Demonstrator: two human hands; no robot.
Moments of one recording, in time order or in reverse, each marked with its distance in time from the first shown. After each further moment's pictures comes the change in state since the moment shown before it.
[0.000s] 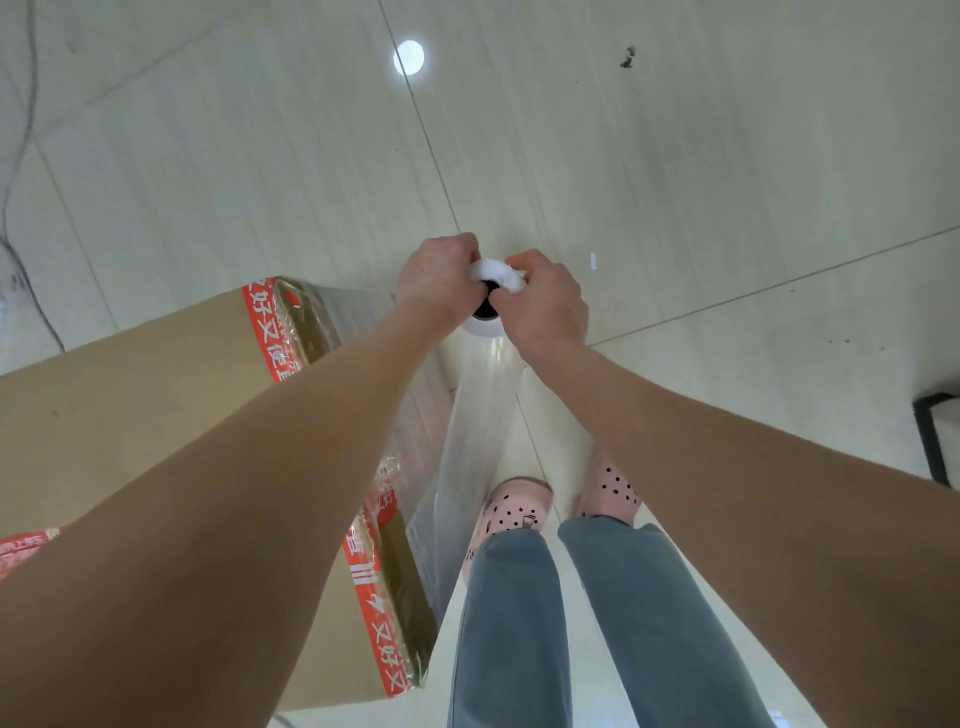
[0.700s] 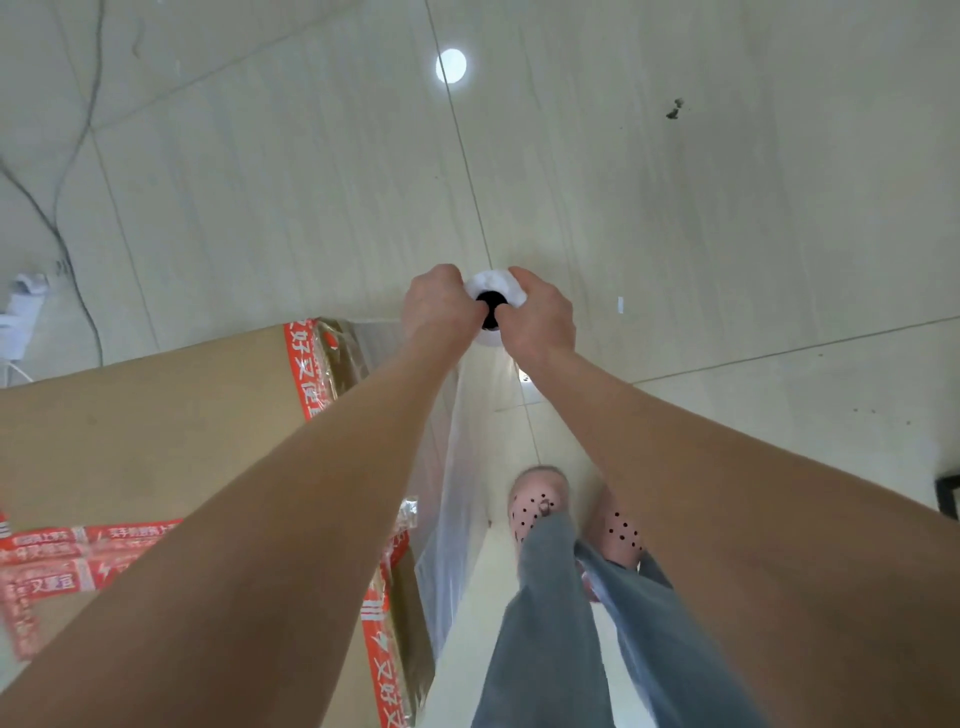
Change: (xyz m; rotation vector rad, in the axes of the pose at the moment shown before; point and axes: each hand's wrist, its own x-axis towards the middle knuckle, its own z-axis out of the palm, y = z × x) left_hand 0.026 -0.017 -0.018 -0.217 0.013 -0.350; right_hand 0.025 -0.046 0.008 0.117 -0.134 -0.050
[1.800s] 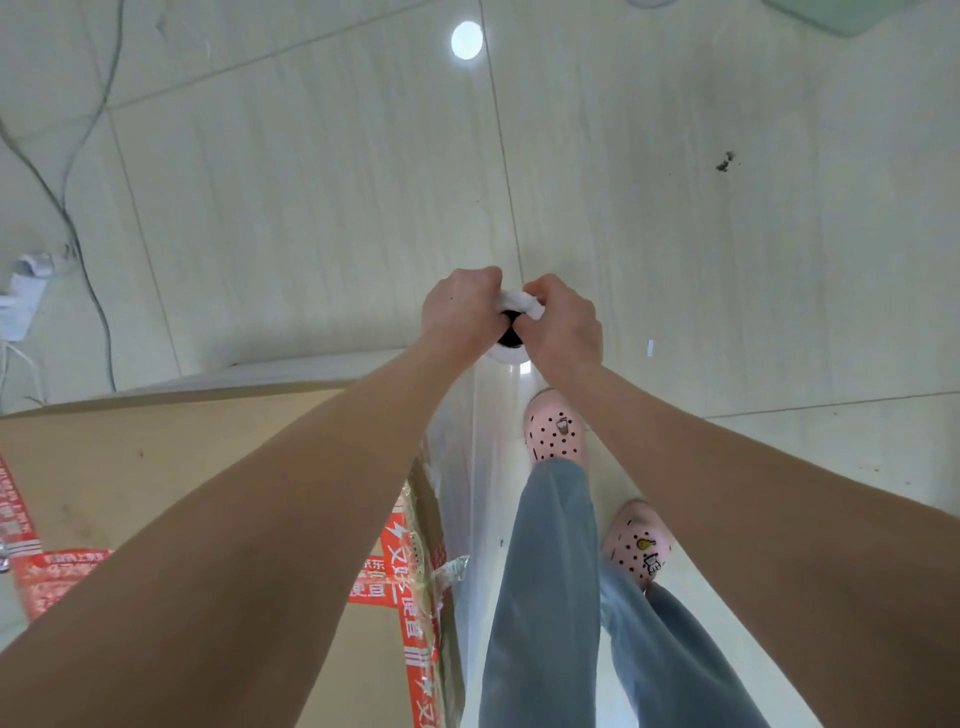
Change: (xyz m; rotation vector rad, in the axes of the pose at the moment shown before) left_hand 0.062 -0.006 -0.066 0.259 -0.081 0.266; right_hand 0.047 -0.069 0.027 -0.281 0.007 0.005
